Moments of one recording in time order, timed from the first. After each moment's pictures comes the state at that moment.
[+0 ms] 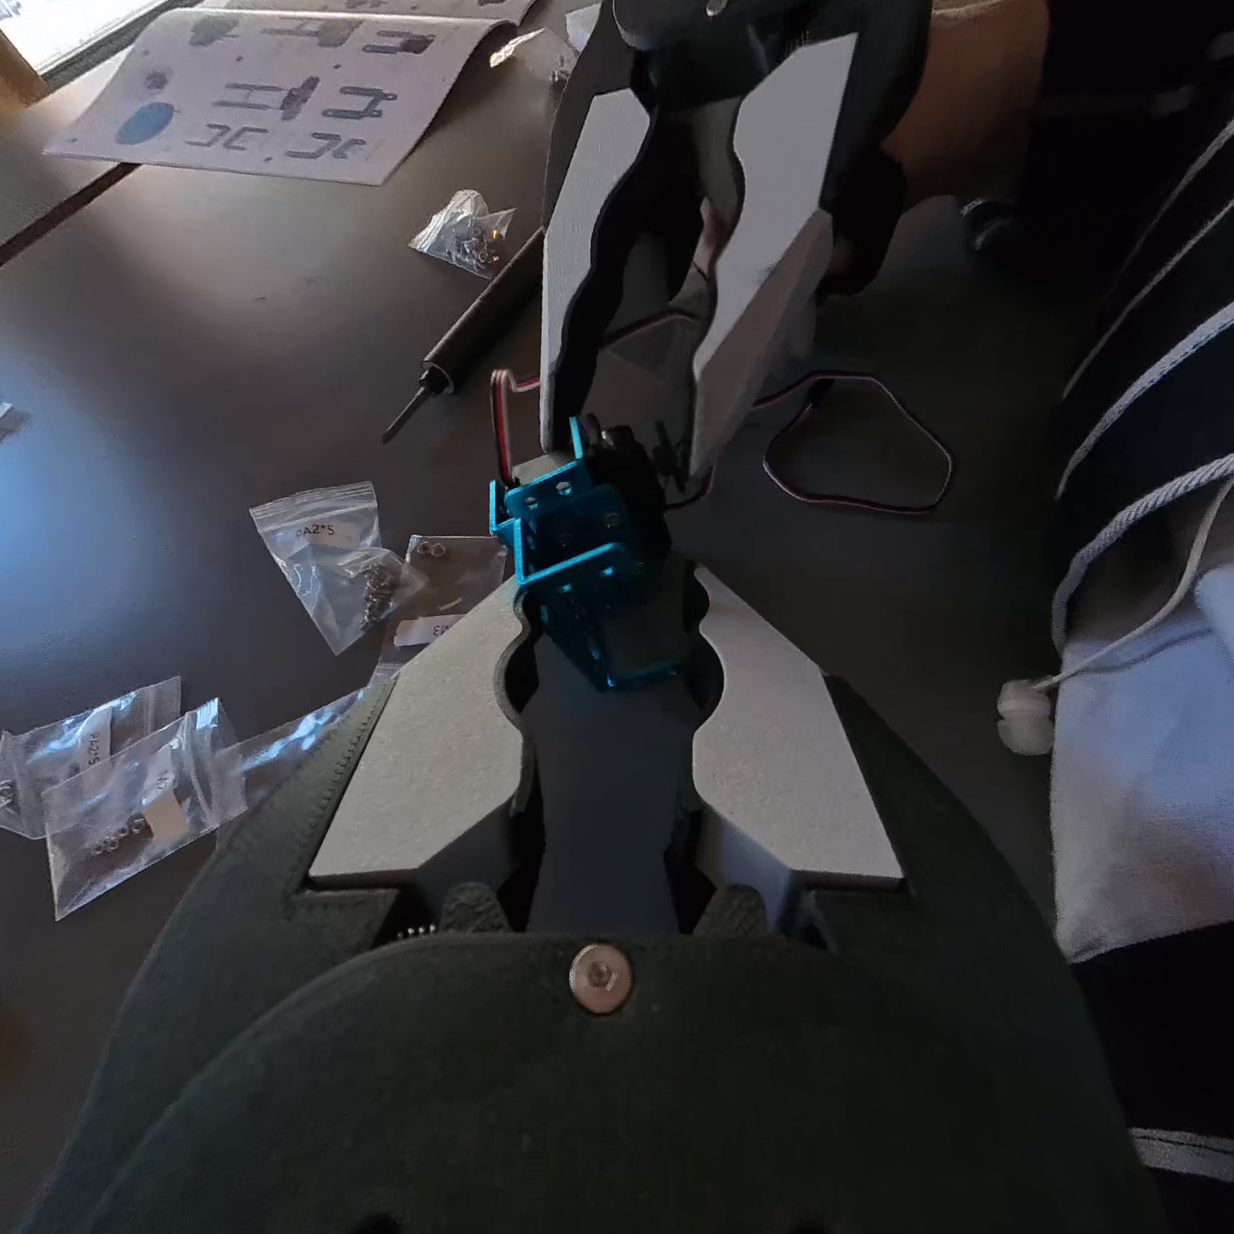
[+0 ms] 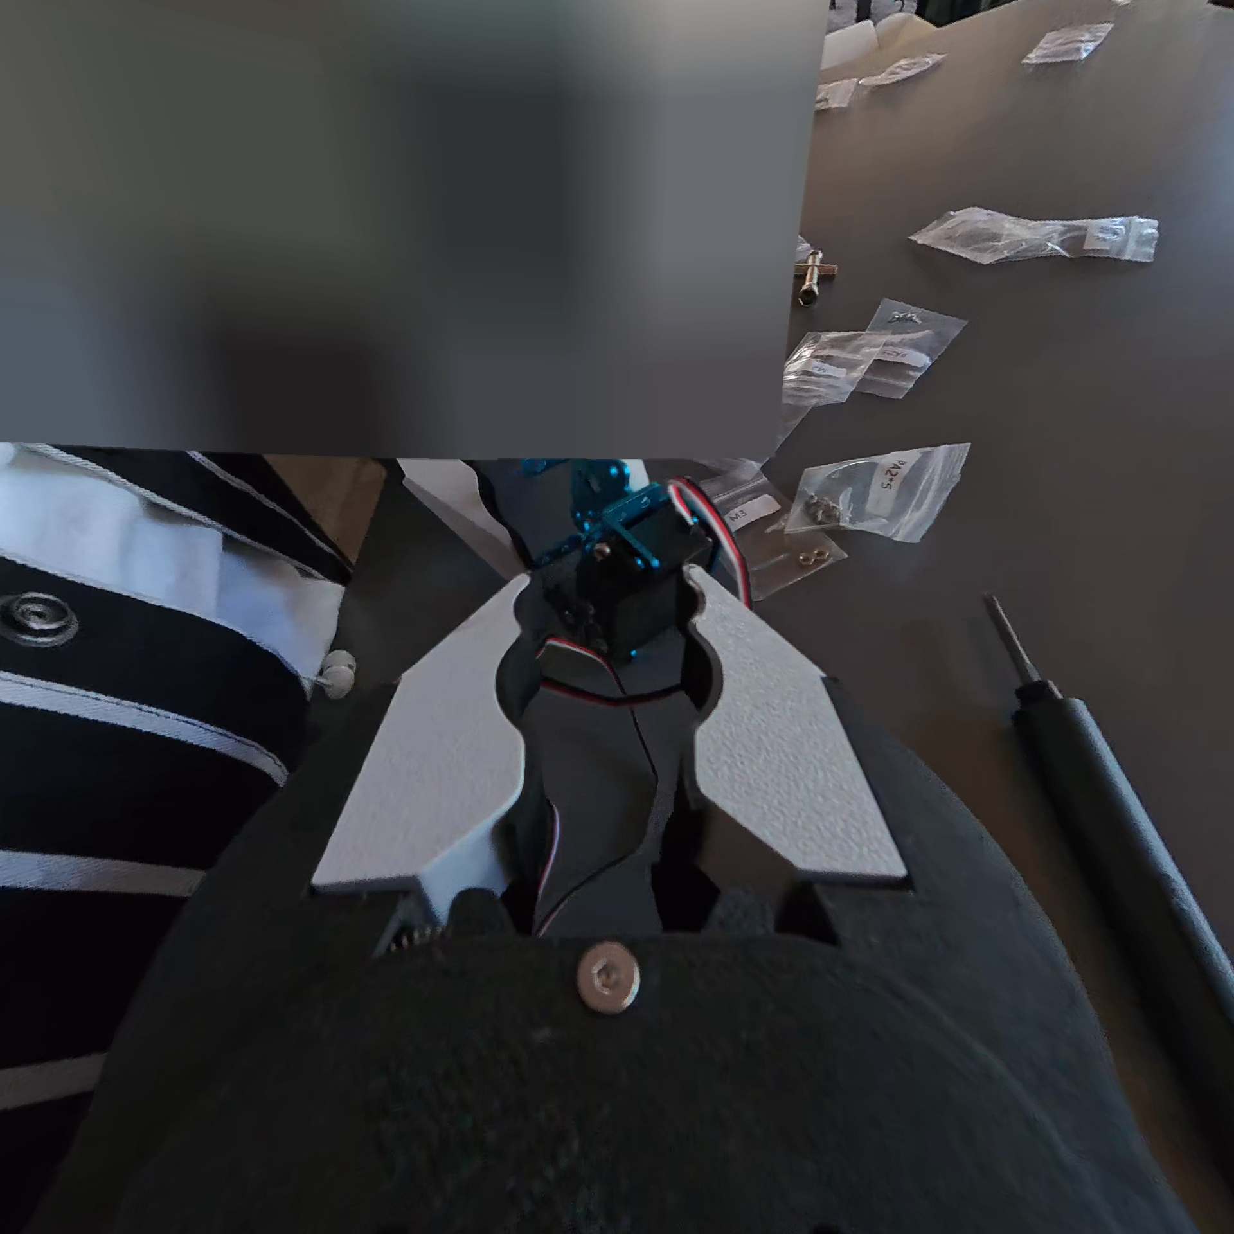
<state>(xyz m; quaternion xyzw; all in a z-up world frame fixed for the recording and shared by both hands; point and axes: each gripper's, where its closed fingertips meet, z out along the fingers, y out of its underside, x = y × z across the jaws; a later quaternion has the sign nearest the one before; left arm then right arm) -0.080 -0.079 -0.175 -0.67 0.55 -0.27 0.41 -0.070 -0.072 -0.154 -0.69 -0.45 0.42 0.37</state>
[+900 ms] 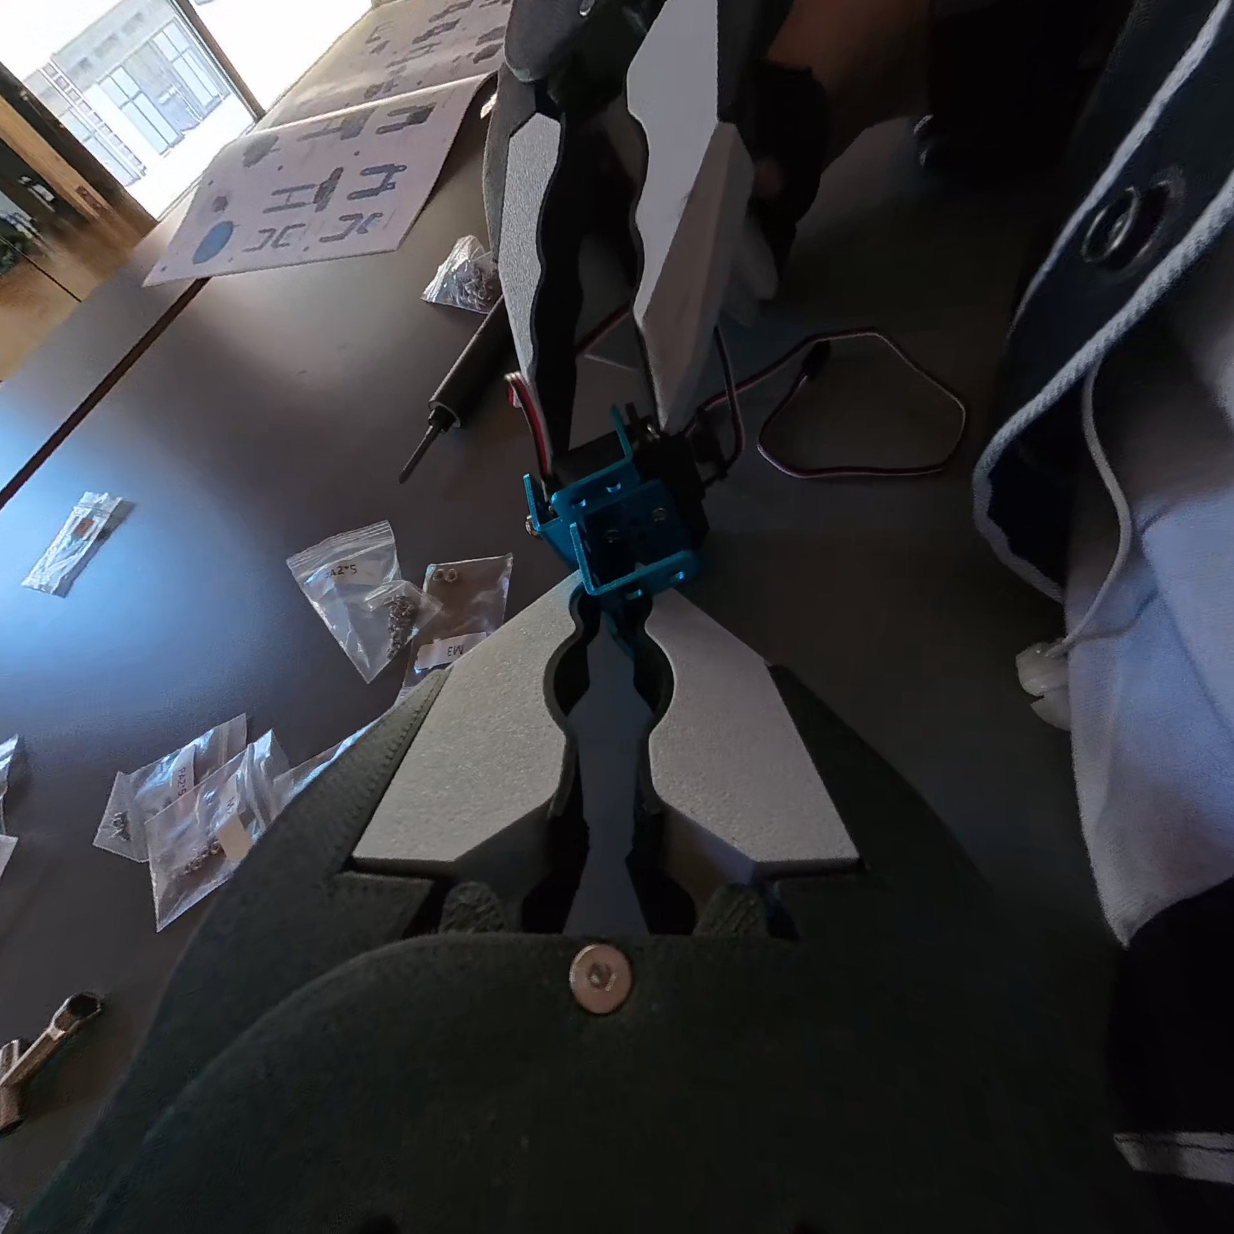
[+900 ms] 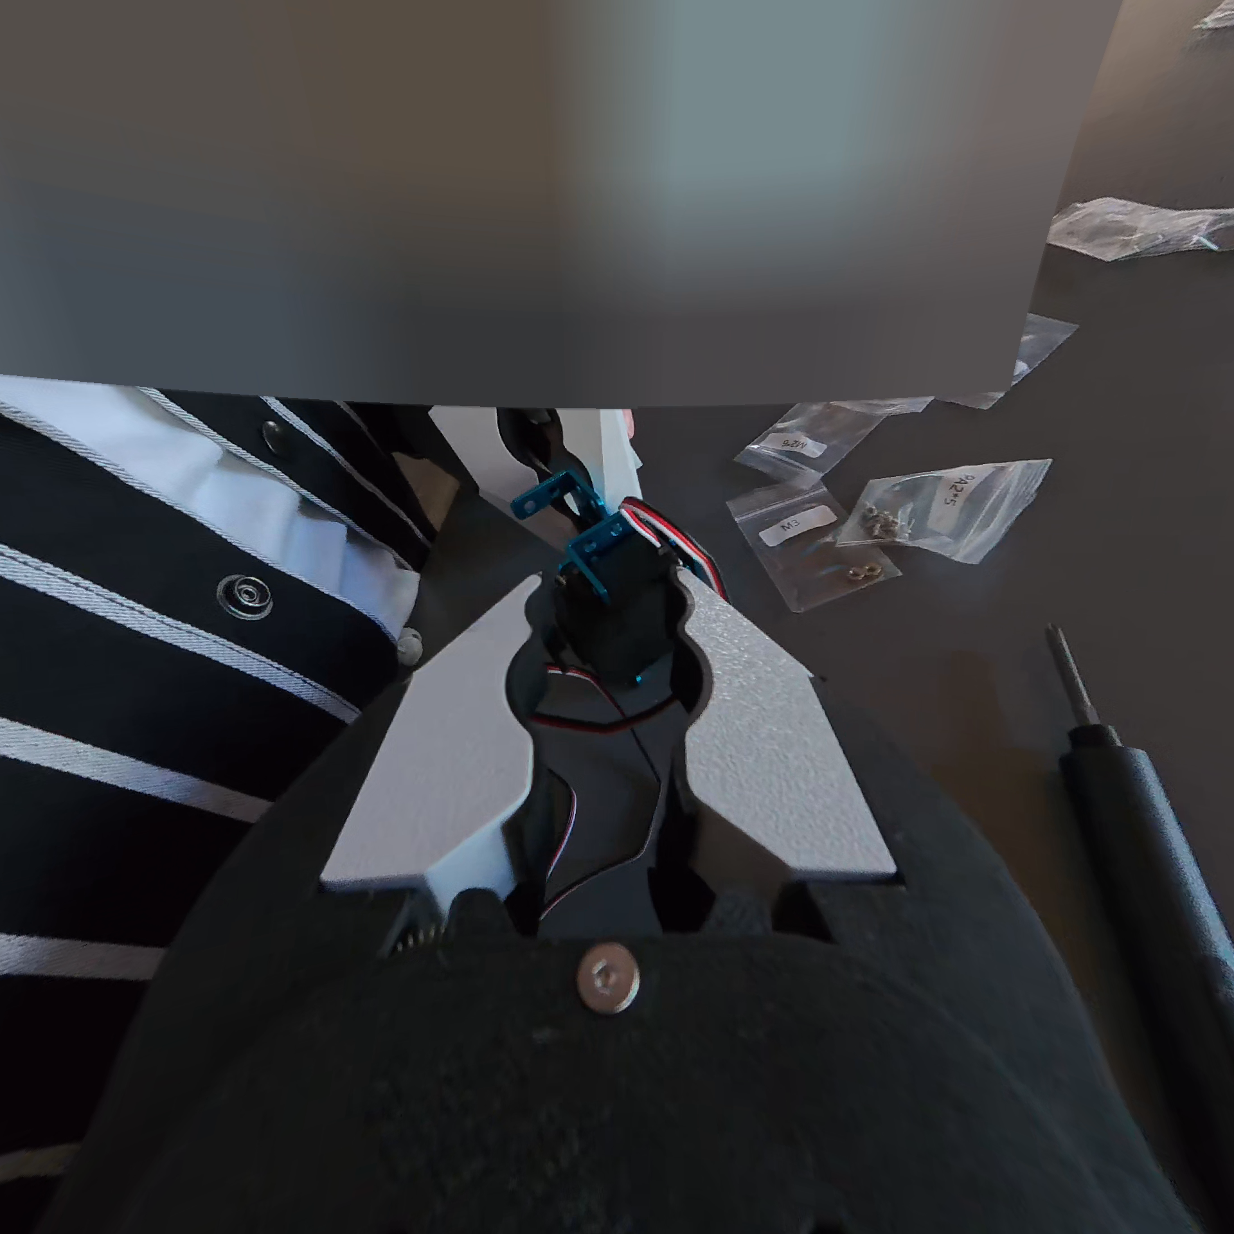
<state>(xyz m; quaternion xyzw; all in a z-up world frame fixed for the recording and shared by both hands) -0.078 -0.084 -0.175 -0.63 0.59 -0.21 0.46 -0.068 -0.081 -0.147 -0.65 -0.48 0.49 0.33</state>
